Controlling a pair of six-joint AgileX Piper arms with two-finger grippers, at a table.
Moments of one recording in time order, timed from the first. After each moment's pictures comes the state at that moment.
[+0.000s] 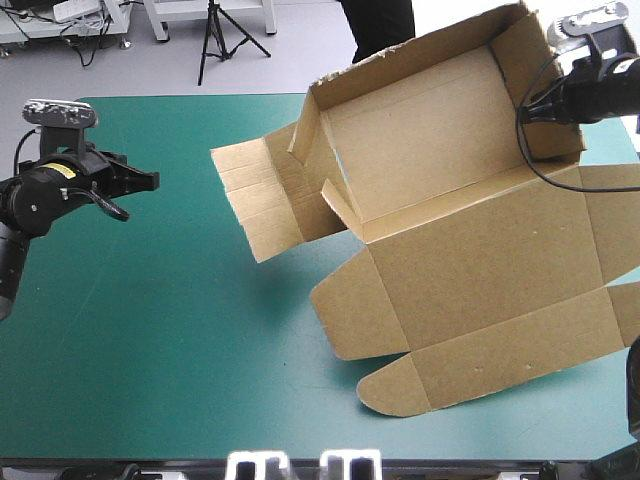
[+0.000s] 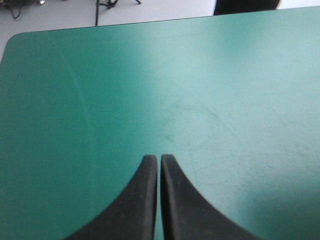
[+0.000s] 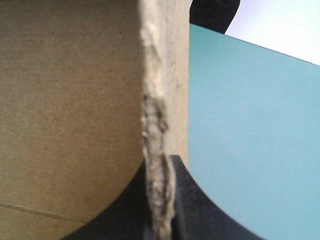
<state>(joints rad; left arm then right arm) 0.04 1.24 -1.26 -0.13 0.70 0.18 -0.13 1.60 -1.97 0.38 1.23 -0.53</state>
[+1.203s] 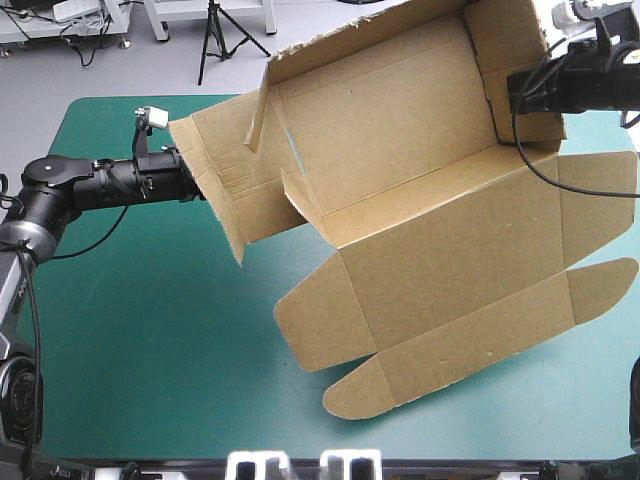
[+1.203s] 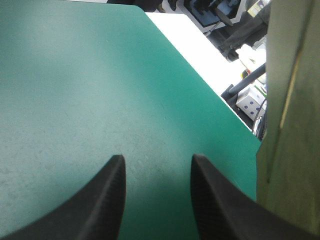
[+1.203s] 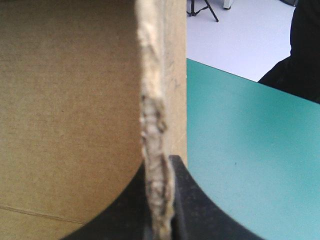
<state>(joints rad) 0.09 1.54 -1.24 -1.34 1.20 1.03 -0.15 1.55 -1.97 0.64 1.23 -0.59</state>
